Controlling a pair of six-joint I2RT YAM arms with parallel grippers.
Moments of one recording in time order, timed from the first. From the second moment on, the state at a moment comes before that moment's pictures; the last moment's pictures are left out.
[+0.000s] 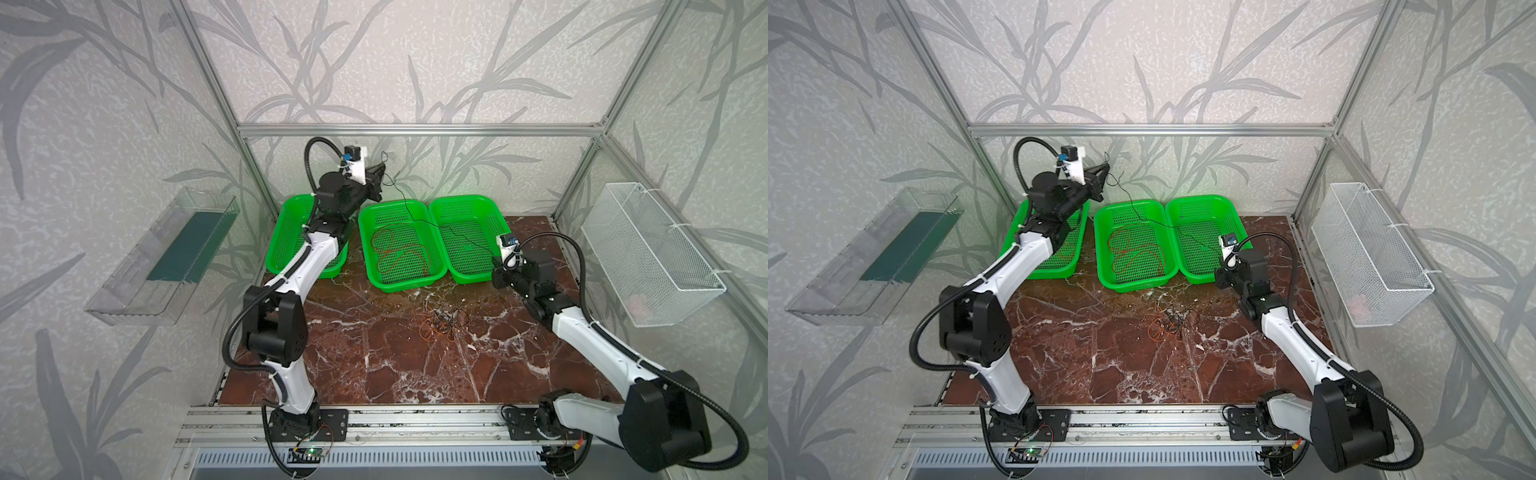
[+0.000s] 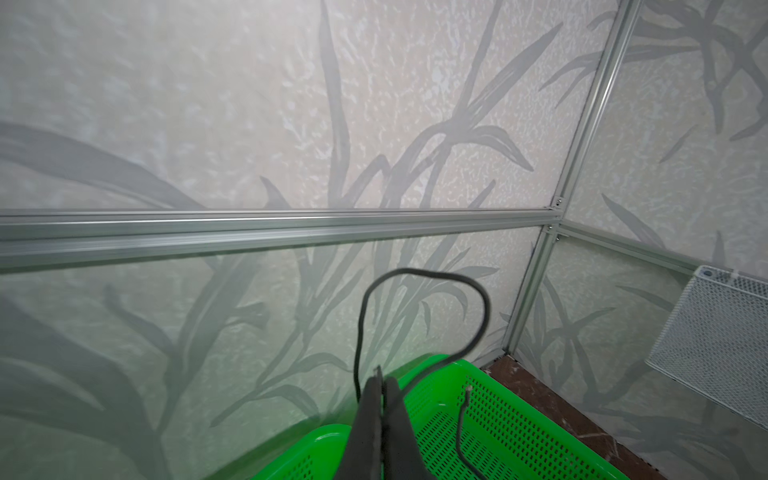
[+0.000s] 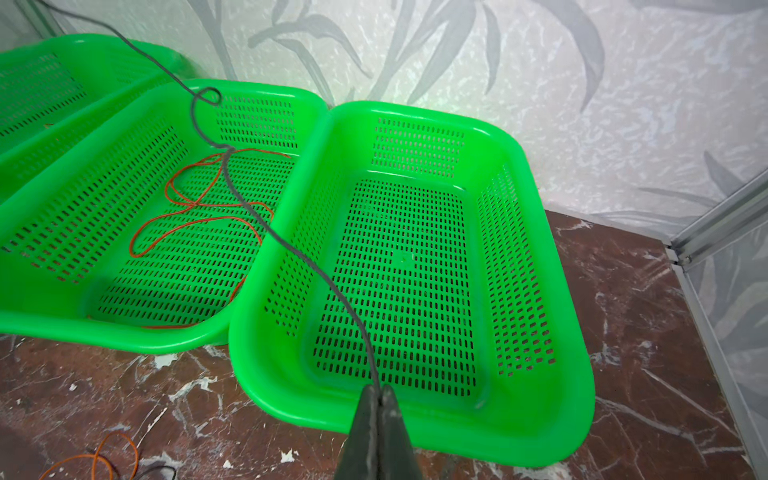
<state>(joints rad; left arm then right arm) -0.26 1.87 1.66 0.38 0.37 -0.22 0.23 1.26 0.81 0.02 -0.04 -0.08</state>
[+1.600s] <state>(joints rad) -0.58 2.57 2.28 0.05 0.19 -0.16 0.20 1.39 0.97 -0.11 0.27 -0.07</state>
